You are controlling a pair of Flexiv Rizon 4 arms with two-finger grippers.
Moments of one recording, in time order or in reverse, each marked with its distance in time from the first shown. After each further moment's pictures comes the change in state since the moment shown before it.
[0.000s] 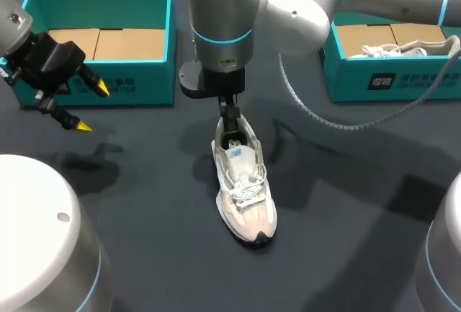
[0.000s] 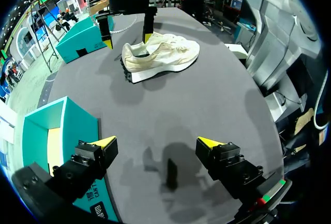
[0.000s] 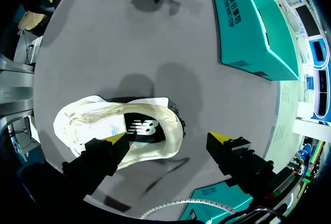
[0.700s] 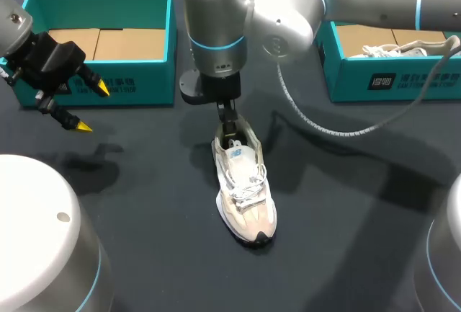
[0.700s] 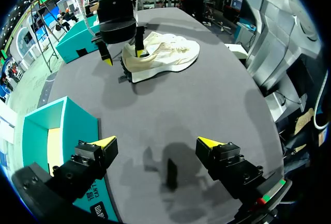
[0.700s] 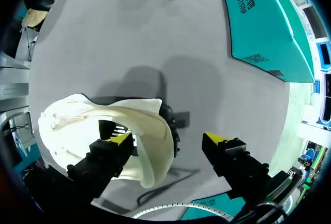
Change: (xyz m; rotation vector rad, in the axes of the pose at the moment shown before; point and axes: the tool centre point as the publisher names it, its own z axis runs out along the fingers) left arm 0.000 0.000 0.000 0.000 0.000 0.000; right arm -0.015 0.000 0.051 0.022 0.064 -0.024
